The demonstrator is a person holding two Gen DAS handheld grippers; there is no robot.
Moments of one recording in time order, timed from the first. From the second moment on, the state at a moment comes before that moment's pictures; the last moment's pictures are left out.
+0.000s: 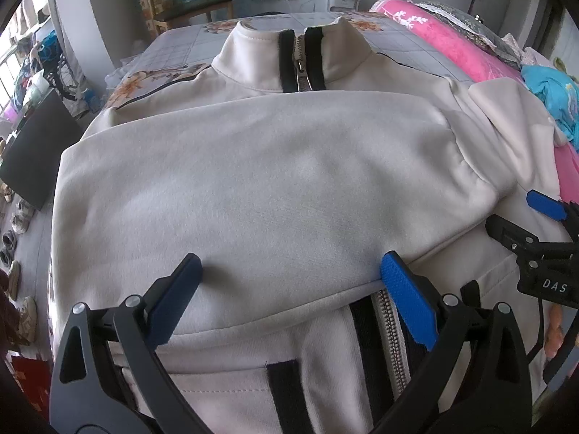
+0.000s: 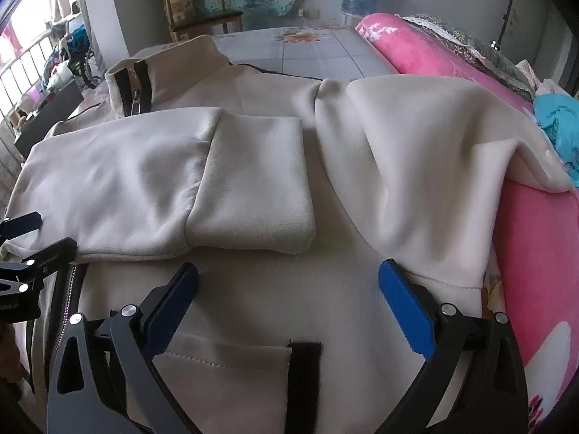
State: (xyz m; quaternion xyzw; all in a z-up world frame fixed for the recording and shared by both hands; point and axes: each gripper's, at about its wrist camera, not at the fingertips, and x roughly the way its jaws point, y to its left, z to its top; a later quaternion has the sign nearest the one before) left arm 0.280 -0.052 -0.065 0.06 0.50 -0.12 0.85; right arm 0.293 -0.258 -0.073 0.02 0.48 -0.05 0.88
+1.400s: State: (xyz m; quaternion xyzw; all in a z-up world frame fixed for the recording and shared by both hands) left arm 0.294 -0.060 -0.067 0.06 0.50 -0.12 0.86; right arm 0.265 -0.550 0.023 0.28 0.40 -0.13 0.86
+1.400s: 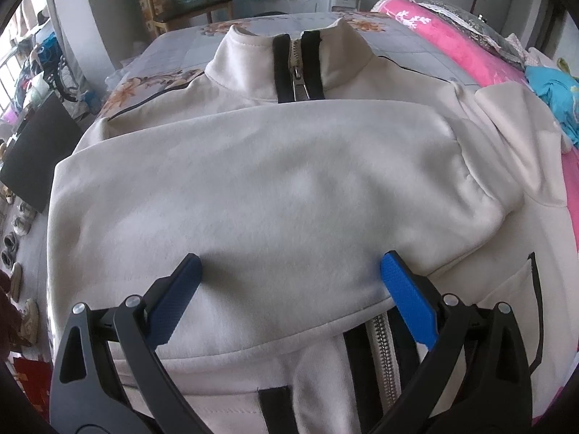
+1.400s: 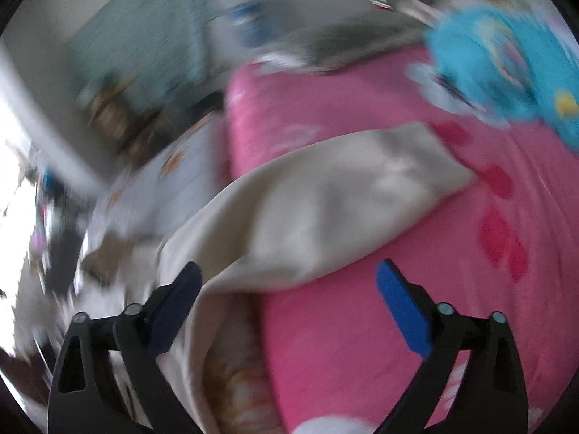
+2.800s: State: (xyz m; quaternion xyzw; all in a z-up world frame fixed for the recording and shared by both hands) left arm 0.287 -0.060 -0.068 0.06 0.48 -0.11 0.87; right arm 0.268 -0.722 -0.079 0.60 0.31 -0.21 0.71
